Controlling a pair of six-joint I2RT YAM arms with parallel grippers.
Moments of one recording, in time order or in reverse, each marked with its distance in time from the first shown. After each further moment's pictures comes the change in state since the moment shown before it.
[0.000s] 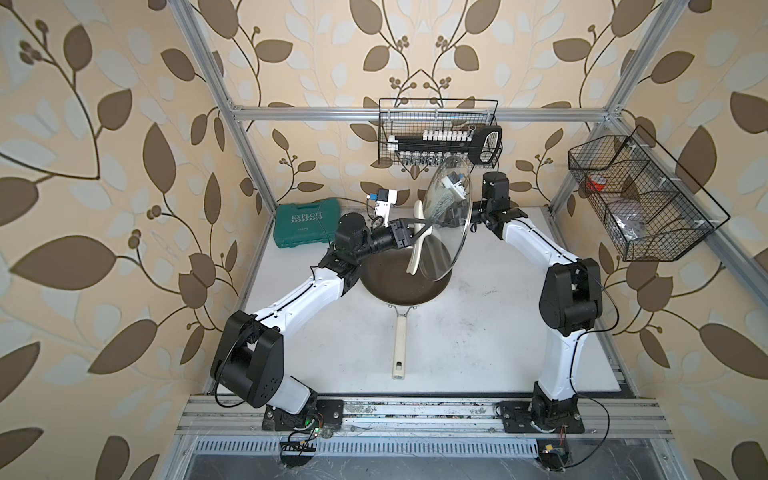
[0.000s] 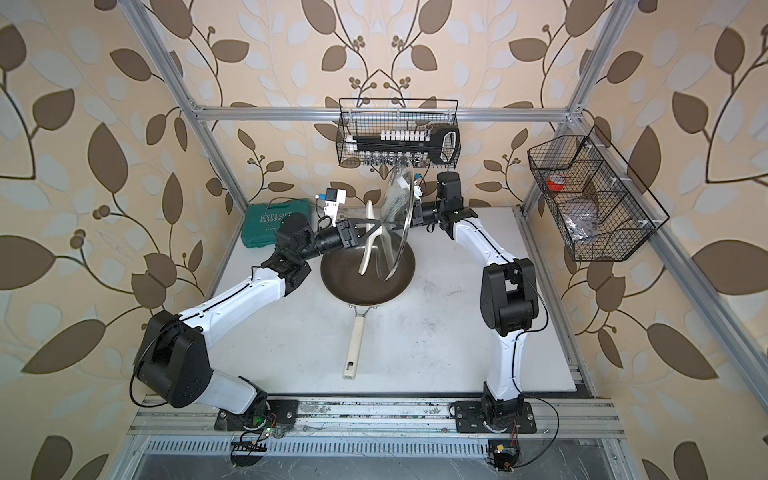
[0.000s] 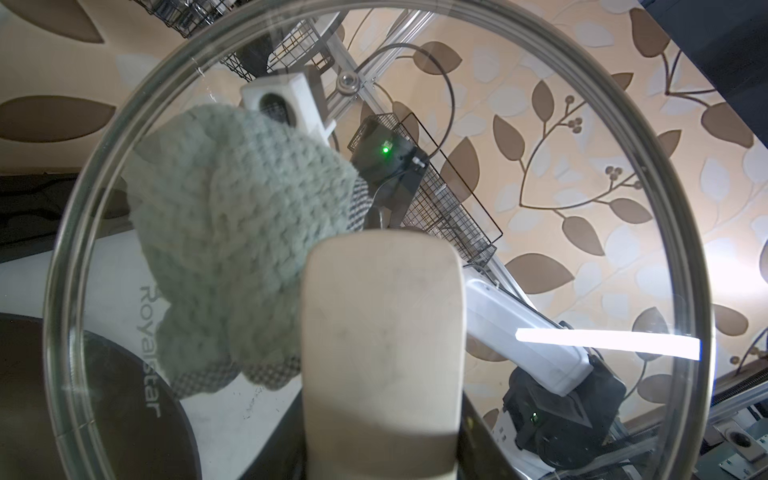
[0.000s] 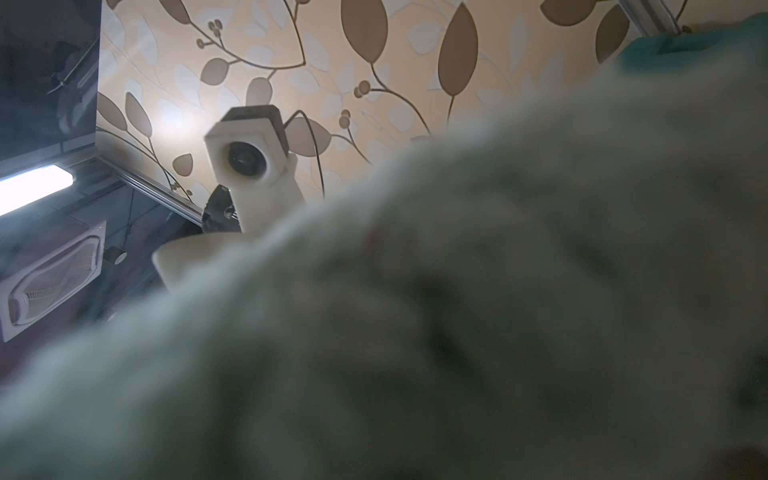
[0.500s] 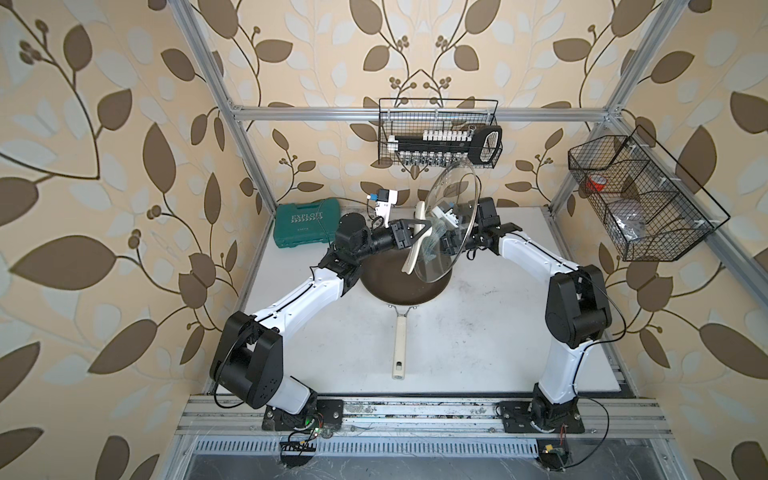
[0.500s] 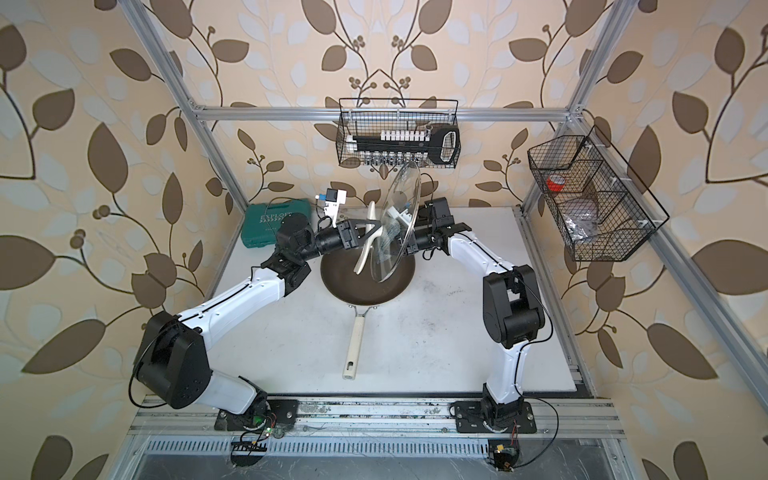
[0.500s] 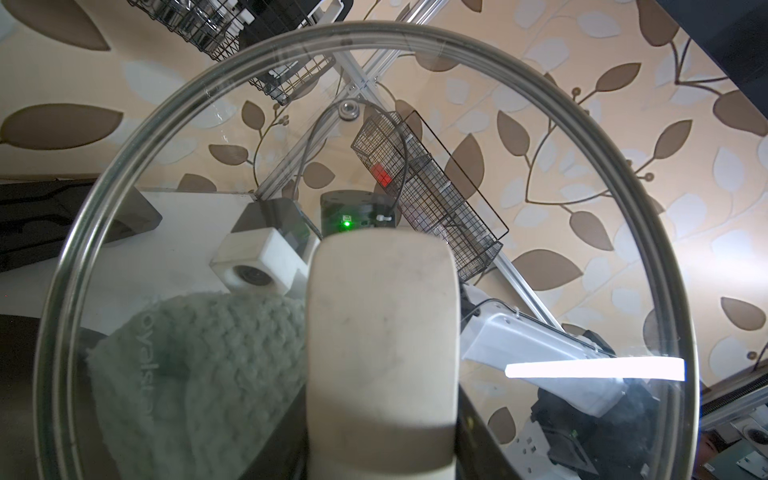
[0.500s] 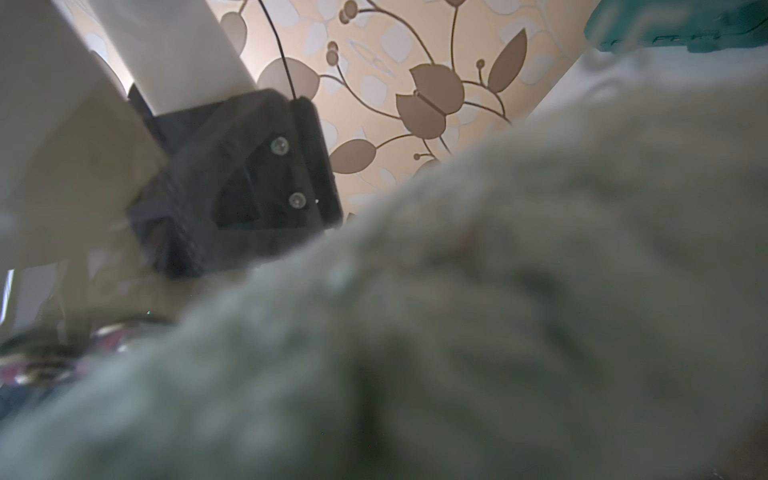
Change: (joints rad) left arm -0.001 -0.002 0.000 -0.018 -0.005 0.027; right arm 0.063 -0.141 -0.220 -0.308 0.015 -0.322
